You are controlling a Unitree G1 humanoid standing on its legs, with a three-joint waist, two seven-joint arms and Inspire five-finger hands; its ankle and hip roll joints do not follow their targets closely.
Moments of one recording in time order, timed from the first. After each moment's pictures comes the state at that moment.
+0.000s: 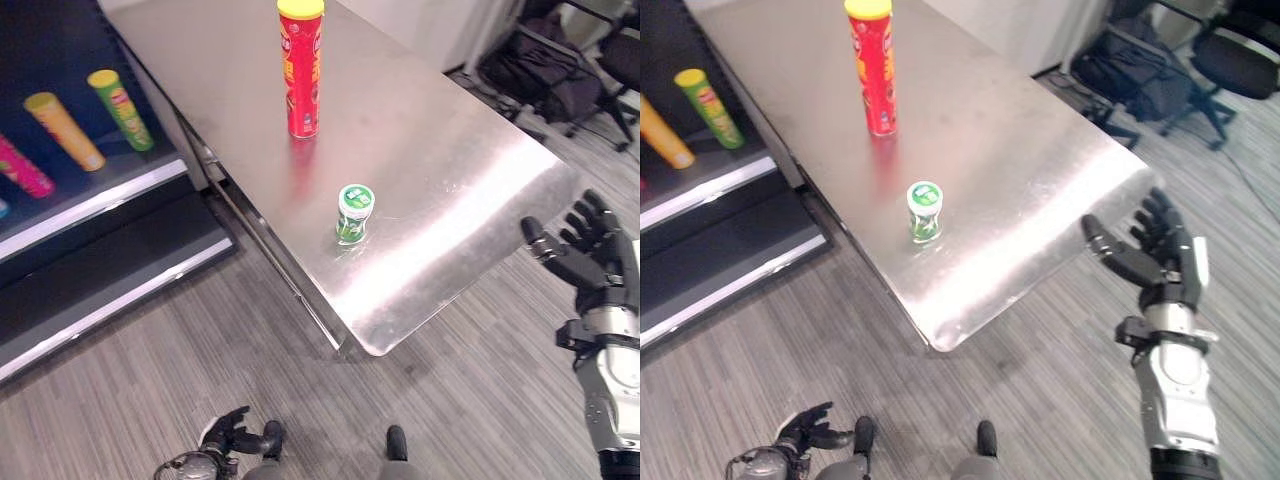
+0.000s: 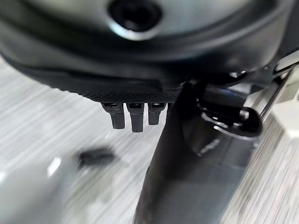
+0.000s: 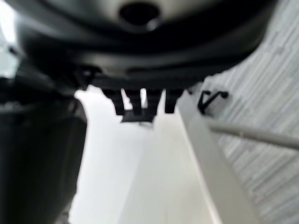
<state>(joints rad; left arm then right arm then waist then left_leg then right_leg) -0.01 0.30 -0.11 0.98 -0.23 -0.05 0.01 -0.03 -0.61 -0.25 0.07 0.49 -0.12 -0.10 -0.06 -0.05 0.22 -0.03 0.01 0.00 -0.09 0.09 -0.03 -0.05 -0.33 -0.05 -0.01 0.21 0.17</state>
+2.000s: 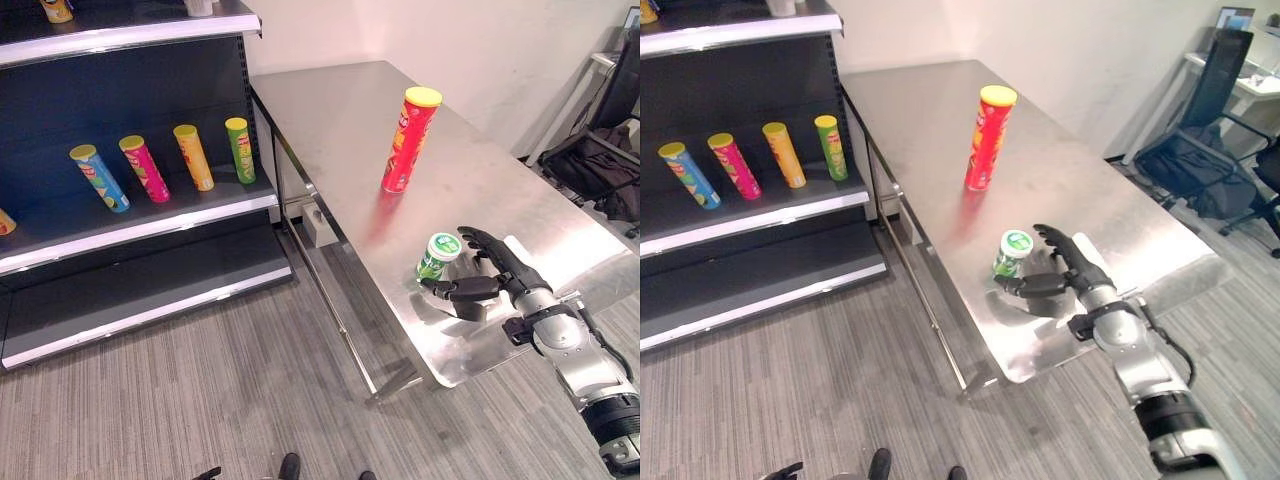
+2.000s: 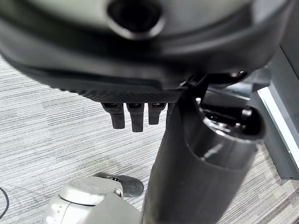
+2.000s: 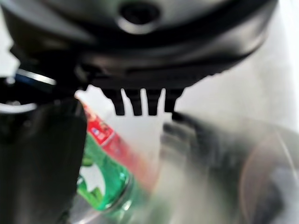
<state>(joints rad) 0.15 0.24 -0.04 1.10 -0.20 -0.04 0.05 -0.30 -0.81 0.20 0.35 0.09 -0.06 -0.01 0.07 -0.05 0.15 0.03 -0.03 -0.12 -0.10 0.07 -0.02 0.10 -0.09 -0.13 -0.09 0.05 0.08</state>
